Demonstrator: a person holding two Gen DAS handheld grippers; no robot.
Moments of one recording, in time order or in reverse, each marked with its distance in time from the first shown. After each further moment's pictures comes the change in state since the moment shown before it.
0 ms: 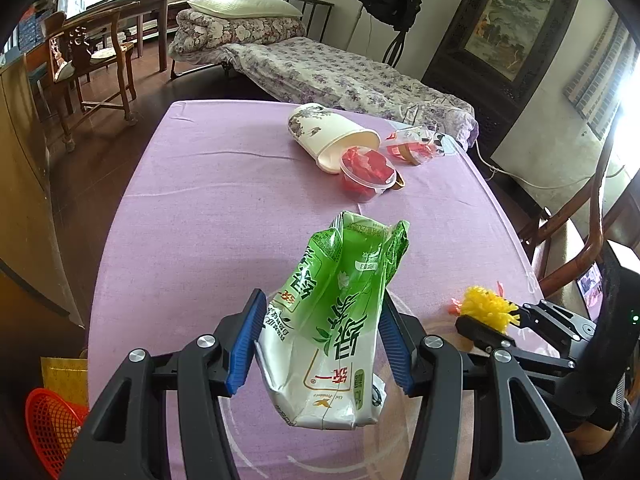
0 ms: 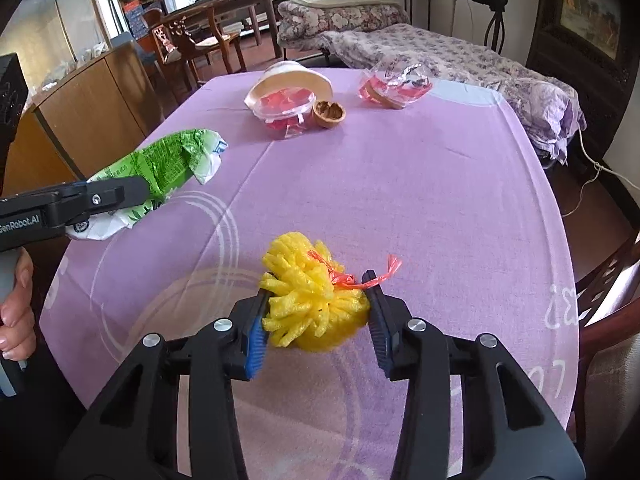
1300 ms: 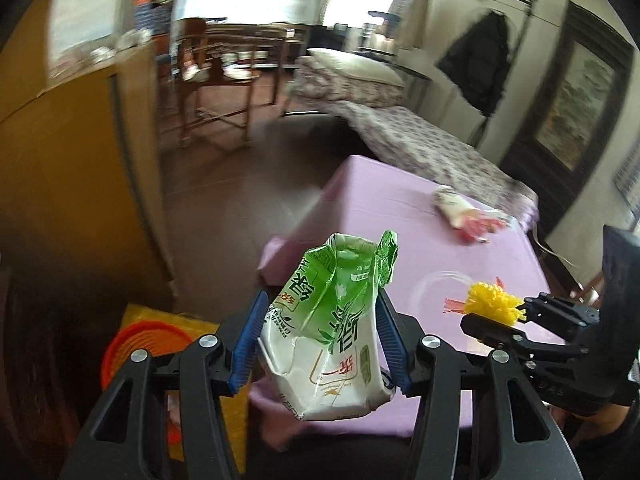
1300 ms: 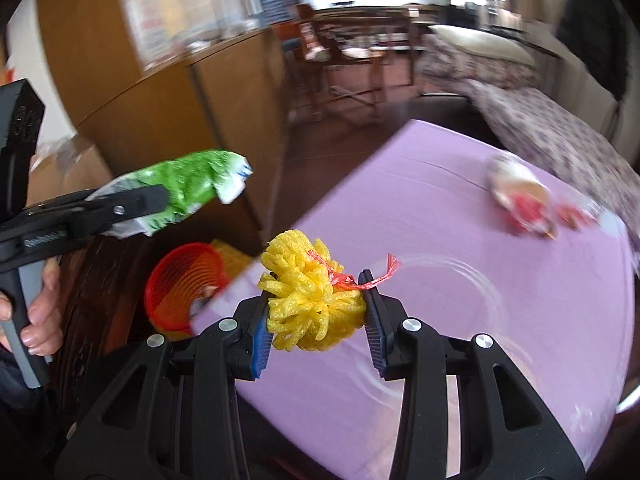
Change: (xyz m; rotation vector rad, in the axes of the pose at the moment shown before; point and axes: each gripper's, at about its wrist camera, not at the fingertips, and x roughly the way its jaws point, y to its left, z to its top) left arm -0.206 0.127 -0.096 -0.261 -0.224 0.243; right arm -0.057 0.209 0.019 -0.380 -0.021 0.338
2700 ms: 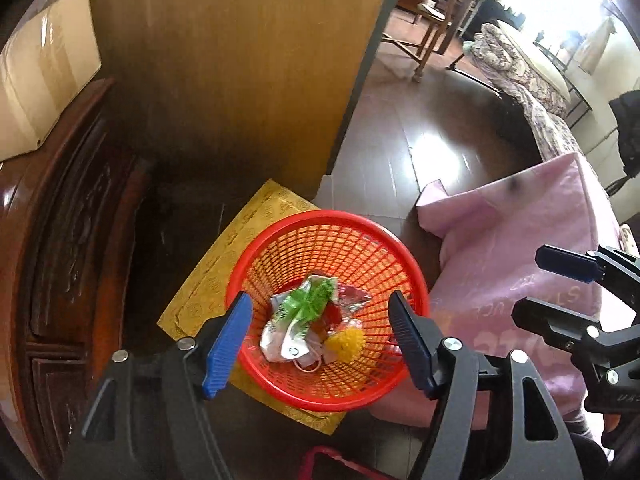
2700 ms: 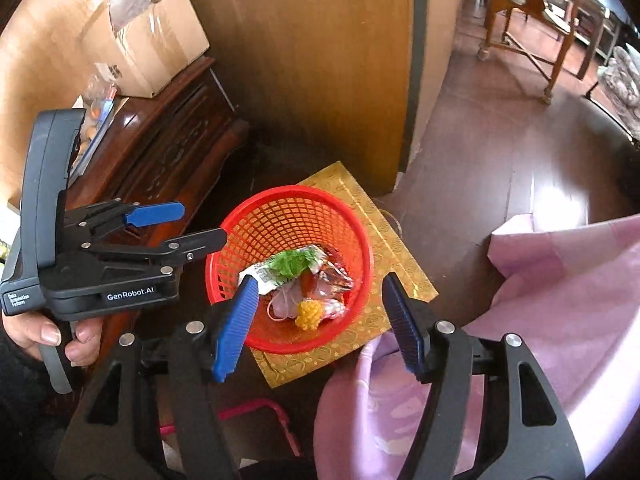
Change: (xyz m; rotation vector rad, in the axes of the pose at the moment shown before) left arm 0.044 0.229 -0.079 -0.402 0.233 0.310; right arm 0.193 0.170 0.049 -0.358 0.359 0.257
